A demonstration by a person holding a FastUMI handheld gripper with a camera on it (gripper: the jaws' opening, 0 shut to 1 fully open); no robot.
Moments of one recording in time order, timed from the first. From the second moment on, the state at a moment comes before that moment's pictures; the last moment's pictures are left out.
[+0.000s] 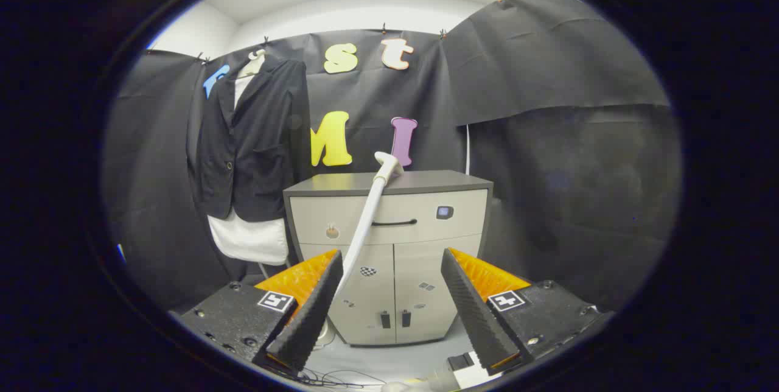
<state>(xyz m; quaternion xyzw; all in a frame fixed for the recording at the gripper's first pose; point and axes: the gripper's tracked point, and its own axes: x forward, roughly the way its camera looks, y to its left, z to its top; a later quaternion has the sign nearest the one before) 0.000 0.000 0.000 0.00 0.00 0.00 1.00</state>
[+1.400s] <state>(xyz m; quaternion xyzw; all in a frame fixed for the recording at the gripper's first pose) 0.041 -0.023 0.128 0.03 -0.05 -0.02 1.00</state>
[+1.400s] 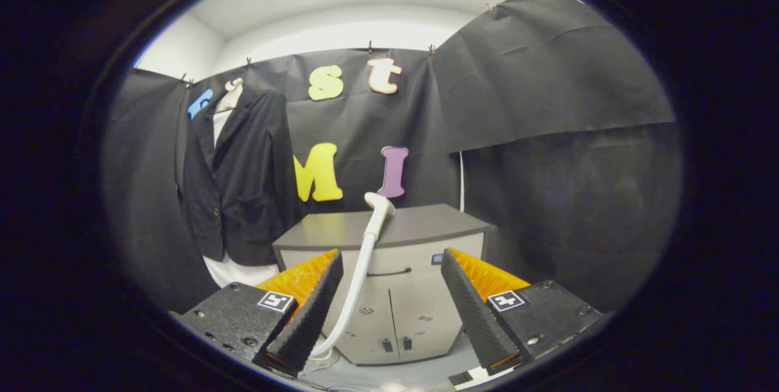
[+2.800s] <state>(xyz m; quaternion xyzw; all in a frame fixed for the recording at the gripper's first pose) 0.422 -0.038 0.162 0.04 0.12 0.09 0.99</state>
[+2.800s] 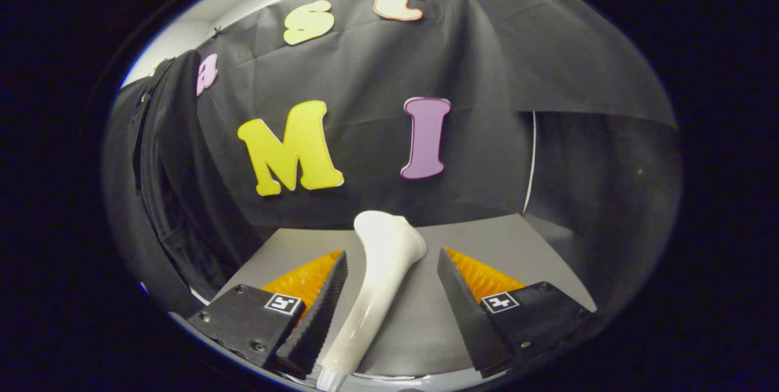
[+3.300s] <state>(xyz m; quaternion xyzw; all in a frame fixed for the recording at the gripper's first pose) 0.457 -0.024 0.112 0.07 0.21 0.11 0.97</state>
